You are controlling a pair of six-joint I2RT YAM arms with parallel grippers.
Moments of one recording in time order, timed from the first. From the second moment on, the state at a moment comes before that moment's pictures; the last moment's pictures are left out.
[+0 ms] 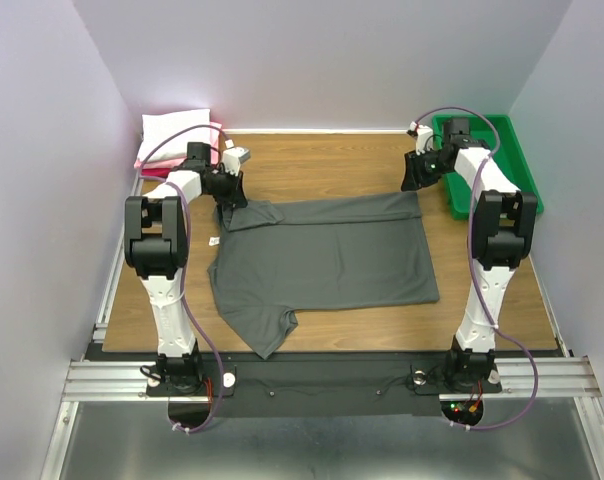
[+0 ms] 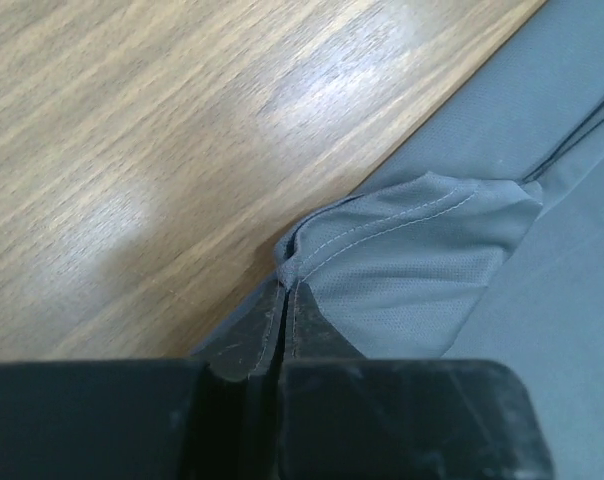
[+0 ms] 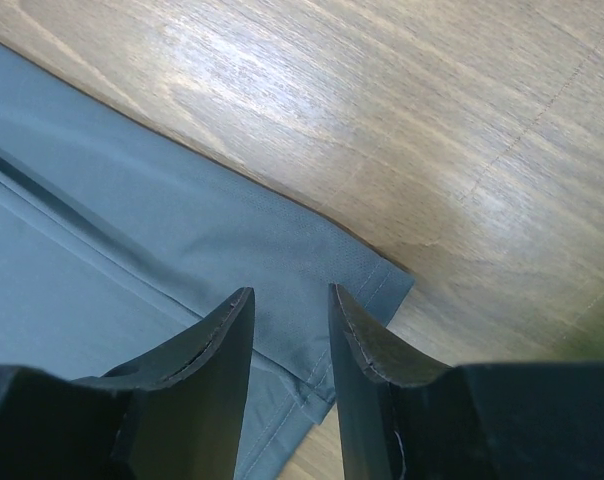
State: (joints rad) left arm -0.03 2.10 1.52 -0.40 0.62 0.35; right arm -0.04 2.18 1.85 -0.72 -0.55 -0.38
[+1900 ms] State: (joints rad) left arm -0.34 1.86 1.25 -0.44 0.51 0.66; right arm -0.04 2.18 1.76 -0.75 -0.45 -0.46
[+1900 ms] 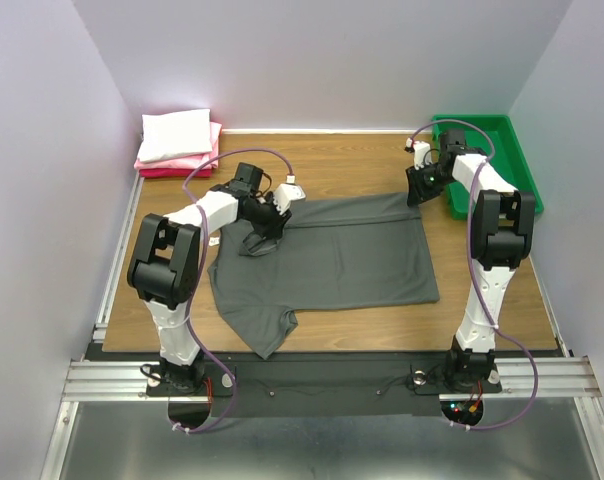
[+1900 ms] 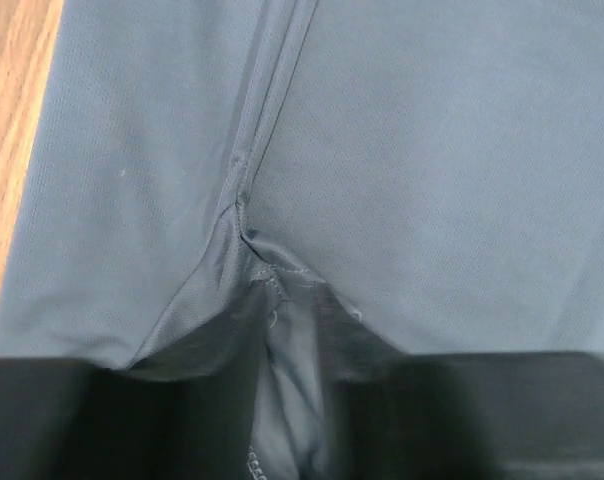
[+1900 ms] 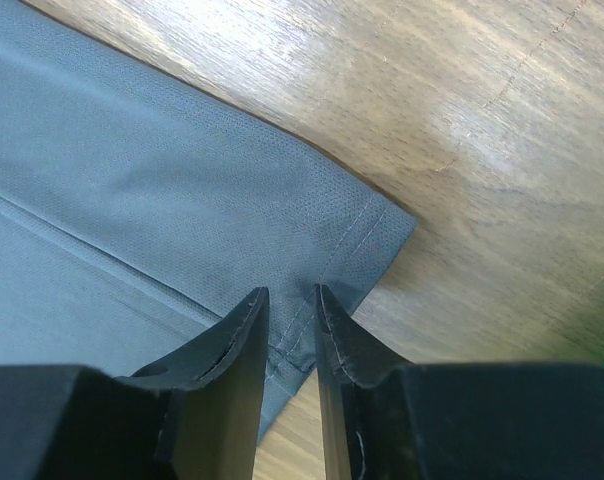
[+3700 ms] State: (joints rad) left arm -0.14 1.74 1.25 -0.59 0.61 0.61; right arm -0.03 2.18 1.80 -0.79 -0.49 -0.46
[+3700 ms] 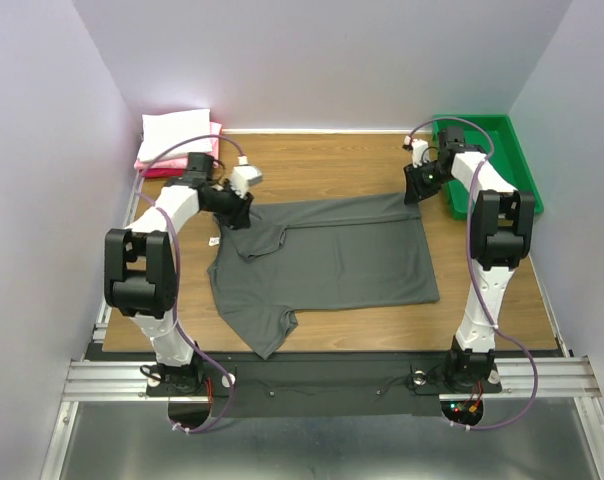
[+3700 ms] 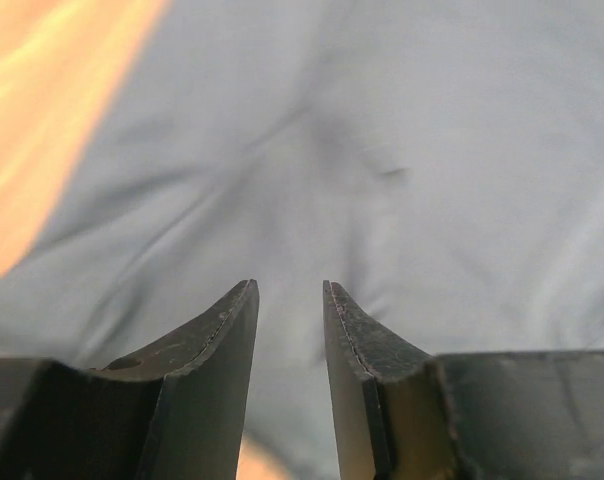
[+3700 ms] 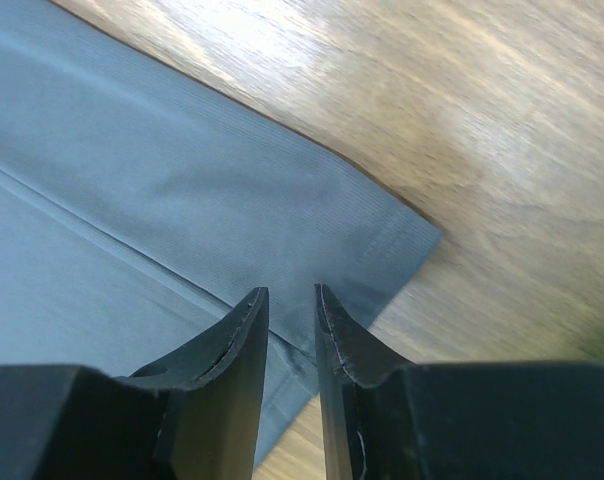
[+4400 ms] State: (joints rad) left arm -0.03 1.78 1.12 -0.51 0.45 0.34; right arm -0.01 2.18 1.79 -0.79 -0.50 -0.44
